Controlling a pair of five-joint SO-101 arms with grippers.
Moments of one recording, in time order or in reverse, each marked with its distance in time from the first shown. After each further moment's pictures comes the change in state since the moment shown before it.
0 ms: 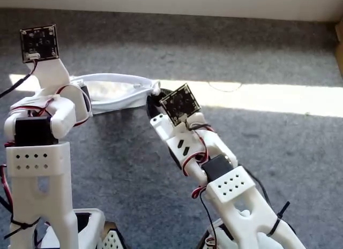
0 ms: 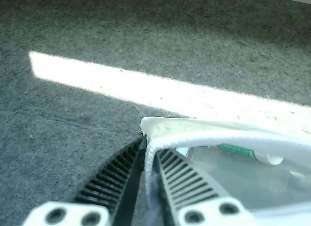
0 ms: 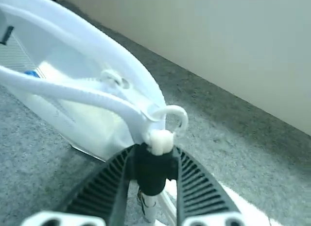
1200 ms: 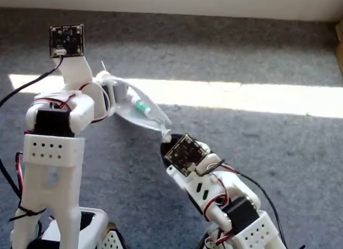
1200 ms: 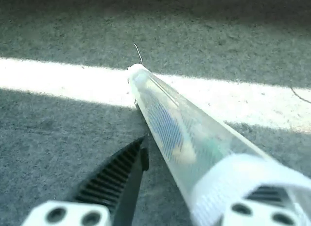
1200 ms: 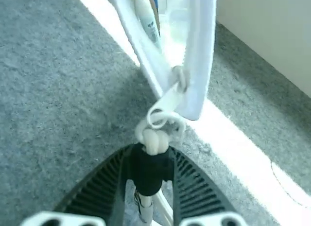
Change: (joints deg) left arm 8.4 1.0 1.1 -3.3 1.2; right arm -3.3 -41.8 17.0 34.6 9.1
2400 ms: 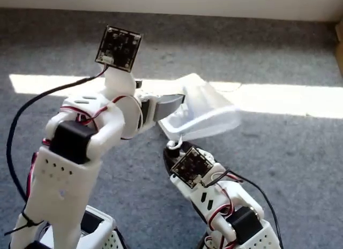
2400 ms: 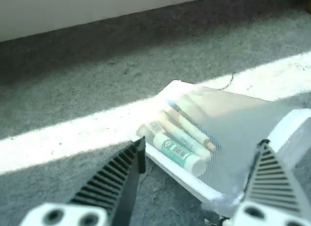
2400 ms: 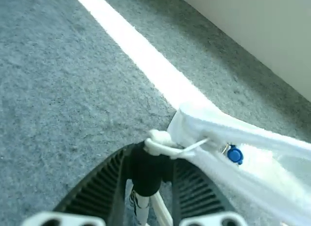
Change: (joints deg) left arm 19.1 -4.0 -7.6 2.9 -5.2; right arm -0.1 -13.8 5.4 5.6 0.2
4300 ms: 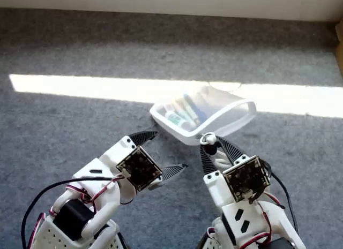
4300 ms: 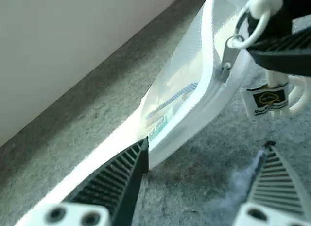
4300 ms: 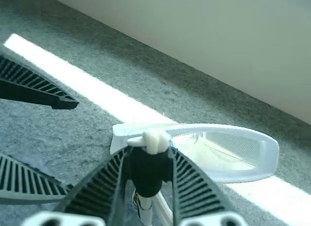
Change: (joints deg) left arm 13.5 -52.1 56.8 -18.8 -24.5; right arm 14.8 -2.5 -26.1 22.4 -5.7
